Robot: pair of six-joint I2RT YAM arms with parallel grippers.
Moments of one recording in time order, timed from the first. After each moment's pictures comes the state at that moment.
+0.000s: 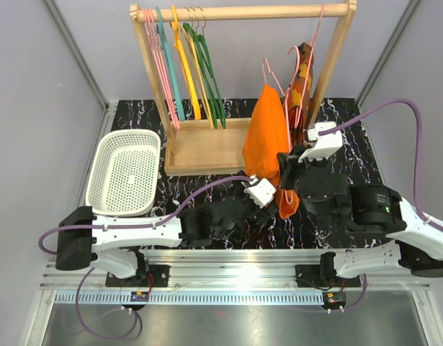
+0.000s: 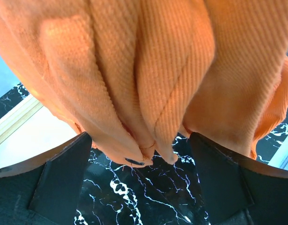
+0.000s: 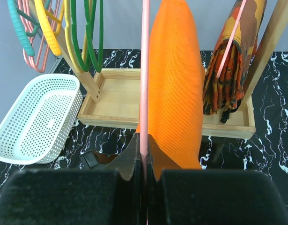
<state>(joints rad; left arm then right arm) -1.36 1.37 0.96 0.23 -0.58 0.10 1.43 1.09 1.62 -0.88 1.16 0.51</state>
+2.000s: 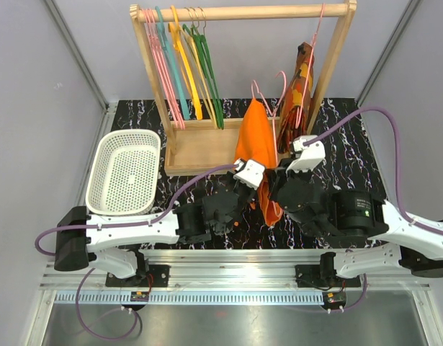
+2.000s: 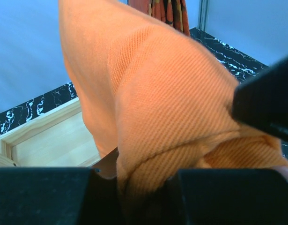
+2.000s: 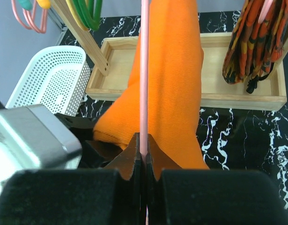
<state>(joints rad) -1.34 1.36 1.03 0.32 -0.84 0.12 1.43 1.09 1.51 -0.94 1.06 0.73</state>
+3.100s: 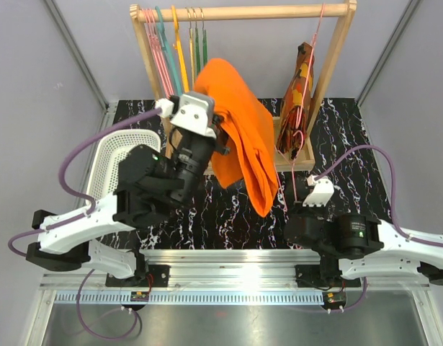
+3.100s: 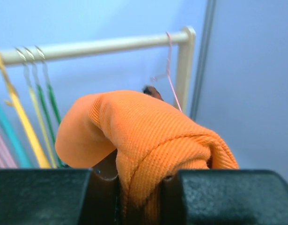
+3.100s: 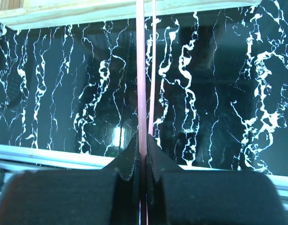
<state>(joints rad) -1.40 1.28 1.64 0.12 -0.86 0.36 1.43 0.81 0.98 -1.20 0.91 1.20</state>
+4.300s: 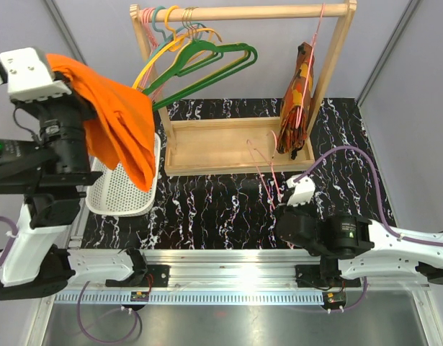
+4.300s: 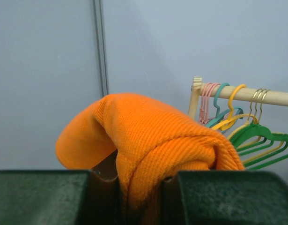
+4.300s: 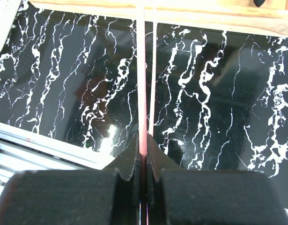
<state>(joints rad) -1.04 1.12 1.88 0.07 -1.16 0.77 1.43 0.83 0.95 -0.98 0.86 0.90</state>
